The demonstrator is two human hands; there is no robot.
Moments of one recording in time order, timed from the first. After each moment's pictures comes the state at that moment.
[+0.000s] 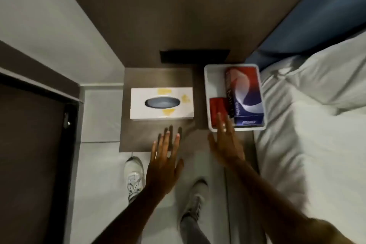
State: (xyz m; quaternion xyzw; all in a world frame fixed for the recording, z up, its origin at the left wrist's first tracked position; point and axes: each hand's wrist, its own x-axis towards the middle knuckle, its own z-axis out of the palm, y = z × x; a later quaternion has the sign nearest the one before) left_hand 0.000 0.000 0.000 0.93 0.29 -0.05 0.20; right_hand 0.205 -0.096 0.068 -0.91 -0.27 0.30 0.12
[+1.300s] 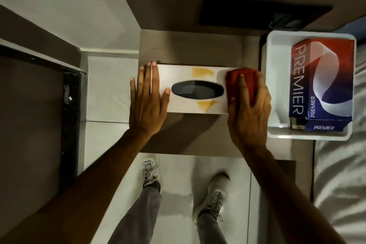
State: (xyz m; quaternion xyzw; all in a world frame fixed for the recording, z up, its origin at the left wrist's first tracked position) left_hand 0.037 0.215 -0.102 0.90 0.41 -0.01 0.16; right_hand 0.207 0.023 -0.052 -0.93 -0.30 0.12 0.14
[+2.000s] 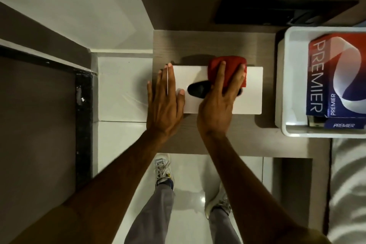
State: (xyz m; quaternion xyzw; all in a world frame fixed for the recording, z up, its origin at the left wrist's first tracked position) left_hand 0.038 0.217 -0.096 0.89 0.39 -0.02 0.24; right_hand 0.134 0.130 -0.061 -0.94 -0.17 0.19 0.25
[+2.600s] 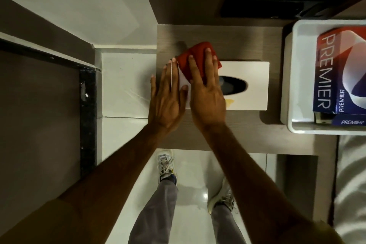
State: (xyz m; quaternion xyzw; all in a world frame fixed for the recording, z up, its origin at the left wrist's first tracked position) left_hand 0.031 0.224 -0.094 0.90 0.36 -0.05 0.23; right_hand 0.126 0.150 -0.058 -0.88 -0.37 0.22 0.19
